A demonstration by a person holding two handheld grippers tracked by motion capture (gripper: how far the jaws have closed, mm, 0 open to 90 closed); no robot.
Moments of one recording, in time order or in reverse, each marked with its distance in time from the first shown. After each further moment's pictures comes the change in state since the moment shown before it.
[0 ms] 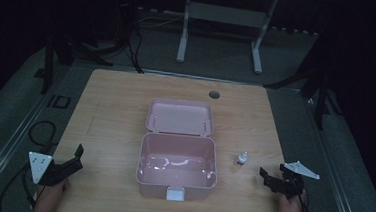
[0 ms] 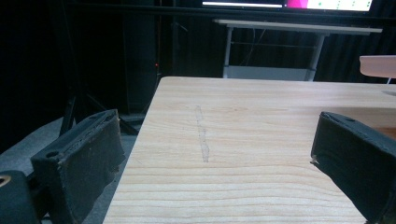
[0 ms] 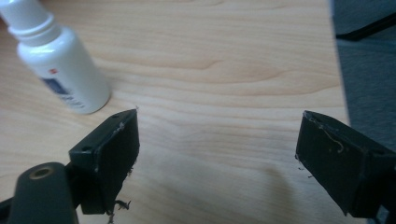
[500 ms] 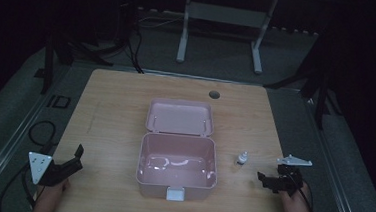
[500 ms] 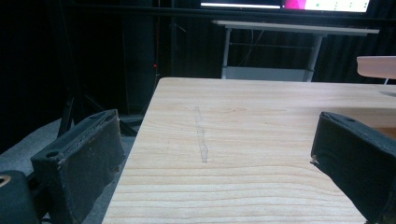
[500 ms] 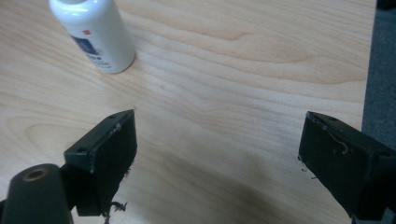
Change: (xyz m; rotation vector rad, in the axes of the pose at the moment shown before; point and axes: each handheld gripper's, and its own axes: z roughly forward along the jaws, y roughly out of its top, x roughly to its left) left arm 0.000 0.000 0.000 -0.006 -0.004 -0.001; right arm 0.013 0.029 -0.006 0.252 0.023 -0.141
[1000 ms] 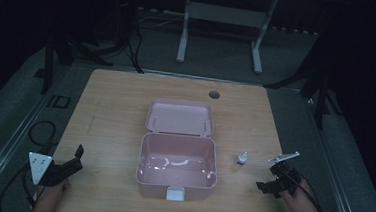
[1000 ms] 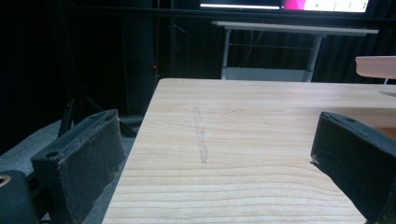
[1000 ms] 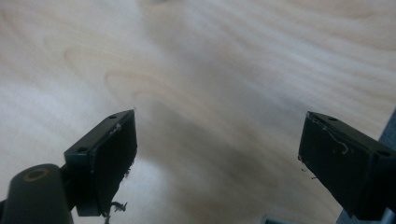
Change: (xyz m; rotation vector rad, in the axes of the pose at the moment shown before) left arm -0.001 0.000 0.000 -0.003 -0.004 0.007; right arm 0.015 0.019 -0.008 0.314 0.060 -0.141
